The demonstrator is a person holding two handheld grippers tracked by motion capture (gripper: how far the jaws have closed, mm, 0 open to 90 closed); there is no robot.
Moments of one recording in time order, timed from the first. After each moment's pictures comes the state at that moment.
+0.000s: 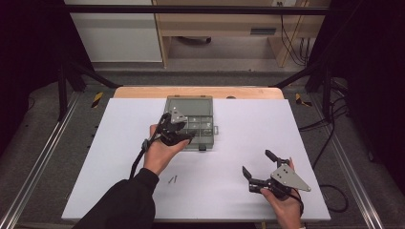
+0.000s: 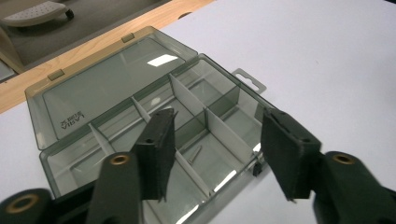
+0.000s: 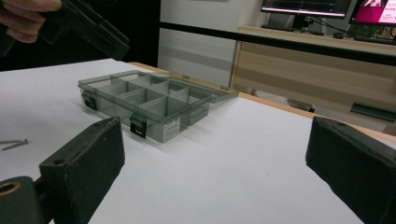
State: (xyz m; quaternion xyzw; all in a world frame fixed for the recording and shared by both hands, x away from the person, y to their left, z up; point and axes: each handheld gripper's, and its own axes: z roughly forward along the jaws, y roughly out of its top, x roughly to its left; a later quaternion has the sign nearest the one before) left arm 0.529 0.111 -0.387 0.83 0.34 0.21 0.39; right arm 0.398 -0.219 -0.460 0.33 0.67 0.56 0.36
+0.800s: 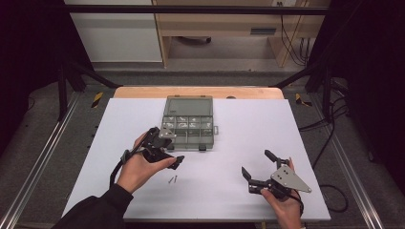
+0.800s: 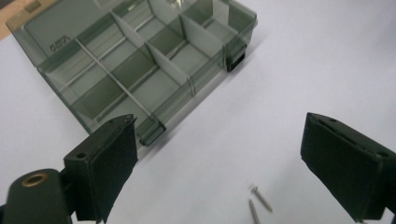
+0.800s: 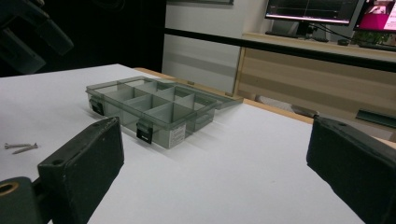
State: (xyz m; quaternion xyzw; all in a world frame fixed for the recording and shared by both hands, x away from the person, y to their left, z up) left arm 0.478 0.146 -0.379 0.88 0.33 0.16 0.29; right arm 0.396 -0.217 -0.458 0.32 0.66 0.57 0.36
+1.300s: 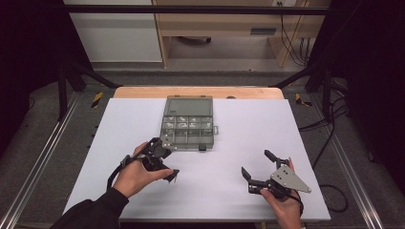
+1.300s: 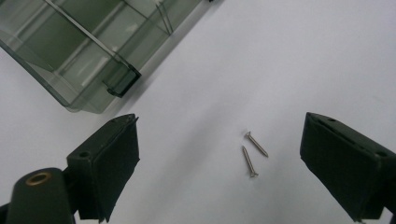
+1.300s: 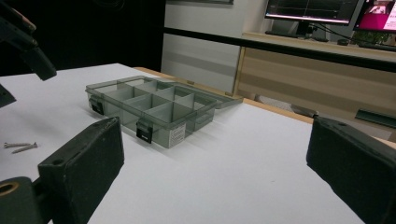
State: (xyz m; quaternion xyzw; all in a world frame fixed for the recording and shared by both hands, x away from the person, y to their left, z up) left arm 0.469 0.148 -0.403 0.92 0.30 0.12 0.22; right arm 0.396 -0.217 -0.458 0.32 0.66 0.57 0.36
